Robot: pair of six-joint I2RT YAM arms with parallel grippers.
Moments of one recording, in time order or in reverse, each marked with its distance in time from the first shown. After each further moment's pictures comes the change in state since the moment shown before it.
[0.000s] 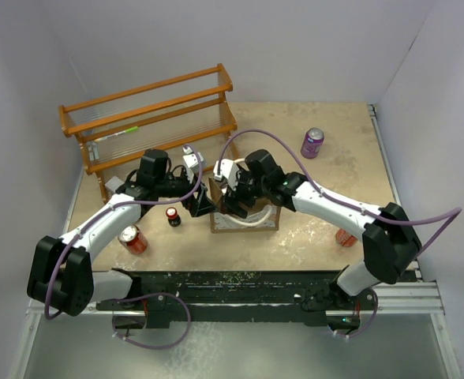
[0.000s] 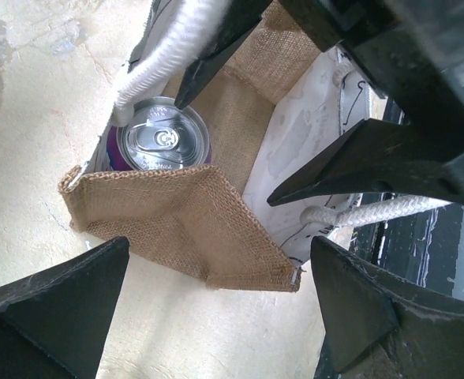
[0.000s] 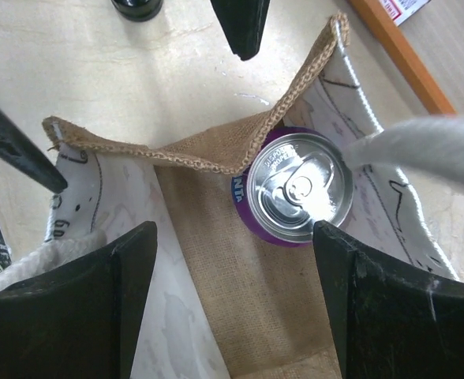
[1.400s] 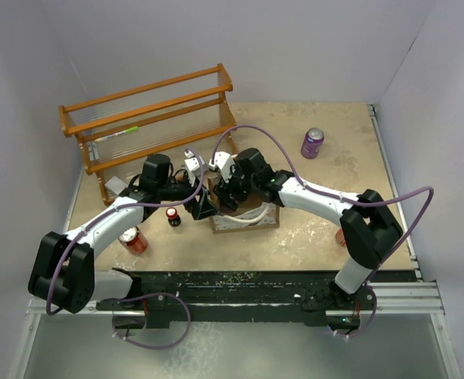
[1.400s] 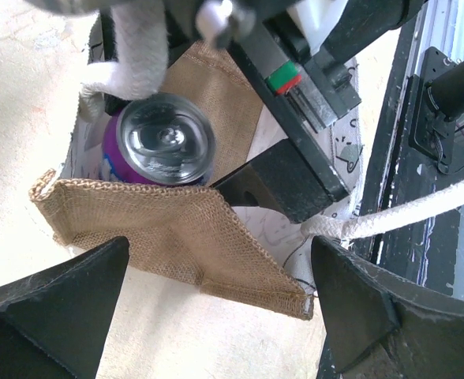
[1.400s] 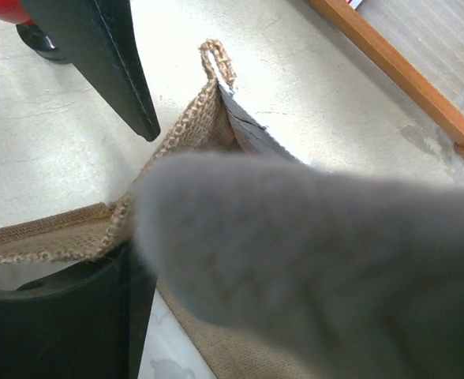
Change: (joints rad) left arm -0.013 0.020 -0.066 0.108 0.011 -0.045; right arm 0.000 0.159 0.045 0.126 0.109 0.156
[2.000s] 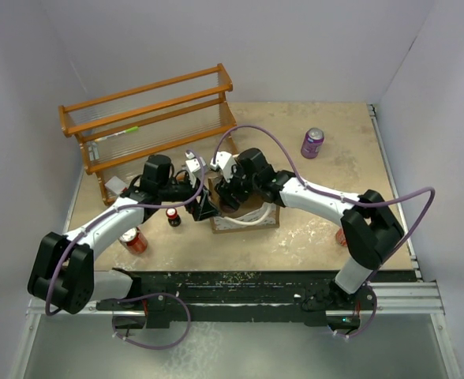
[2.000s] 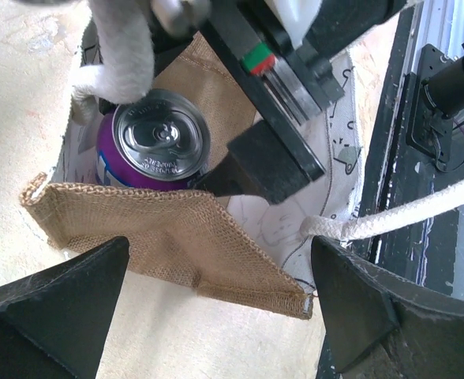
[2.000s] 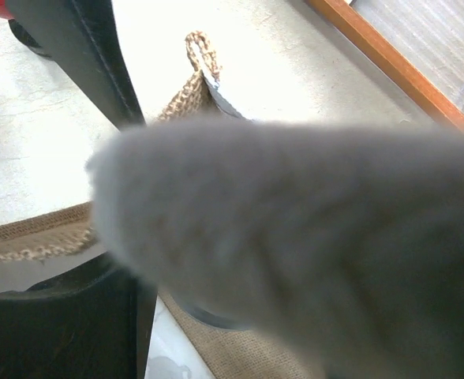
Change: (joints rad) left arm -0.012 -0.009 -0.011 0.012 0.002 0.001; right arm -0.013 -0.007 -0.010 0.002 -0.004 -0.006
